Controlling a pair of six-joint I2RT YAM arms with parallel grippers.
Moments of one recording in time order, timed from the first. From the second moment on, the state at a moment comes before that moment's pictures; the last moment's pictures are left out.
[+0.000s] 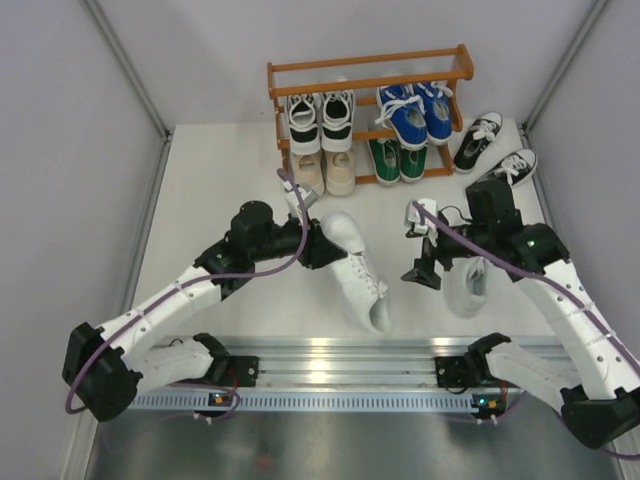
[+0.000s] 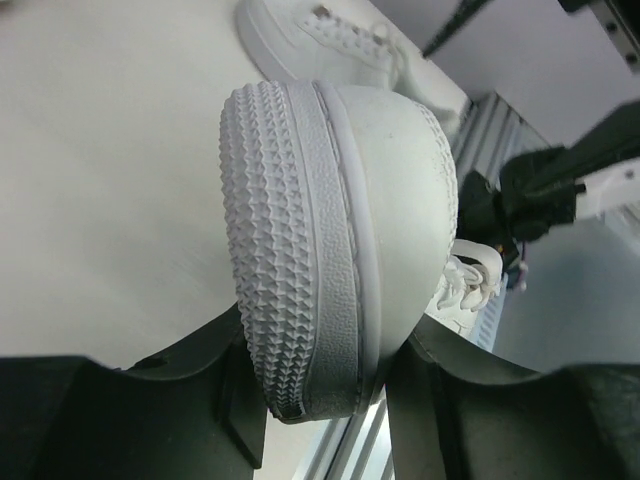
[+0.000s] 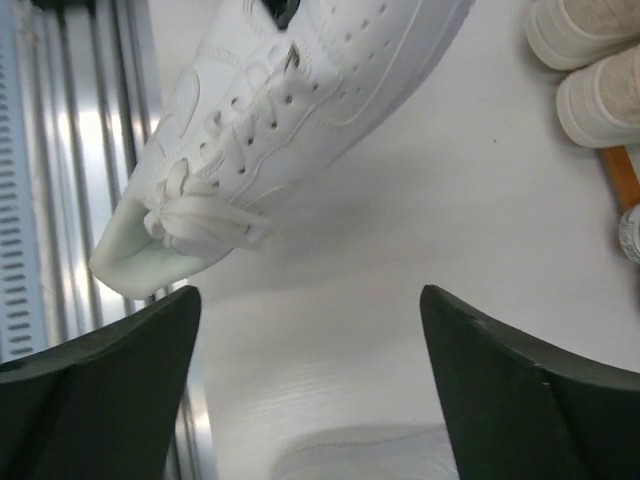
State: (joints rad) left arm -0.69 1.06 0.76 0.06 0.45 -0.43; right arm 0.43 0.95 1.10 -0.94 -0.69 -0.73
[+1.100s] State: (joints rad) left arm -0.71 1.24 0.96 0.04 1.01 -0.36; right arm 0.47 1.29 1.14 -0.77 -1.33 -0.28
